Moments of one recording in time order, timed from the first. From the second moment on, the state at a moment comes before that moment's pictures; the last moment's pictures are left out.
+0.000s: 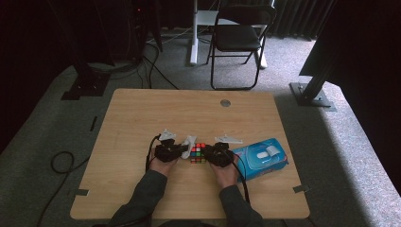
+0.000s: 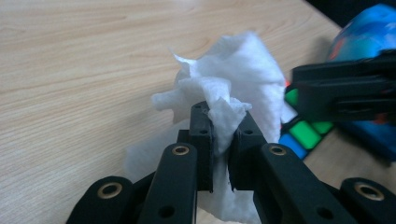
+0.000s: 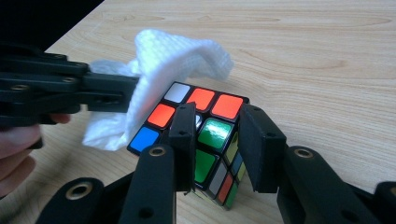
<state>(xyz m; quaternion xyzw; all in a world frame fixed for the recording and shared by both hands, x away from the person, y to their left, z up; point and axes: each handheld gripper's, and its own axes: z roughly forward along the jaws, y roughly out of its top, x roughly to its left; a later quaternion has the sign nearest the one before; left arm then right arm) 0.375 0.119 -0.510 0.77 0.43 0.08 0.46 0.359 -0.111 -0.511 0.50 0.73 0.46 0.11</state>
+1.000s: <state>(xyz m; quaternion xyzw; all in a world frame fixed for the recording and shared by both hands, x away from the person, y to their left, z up) 0.371 0.107 -0.530 0.80 0.43 0.09 0.40 0.357 -0.110 -0.511 0.50 0.72 0.46 0.12</state>
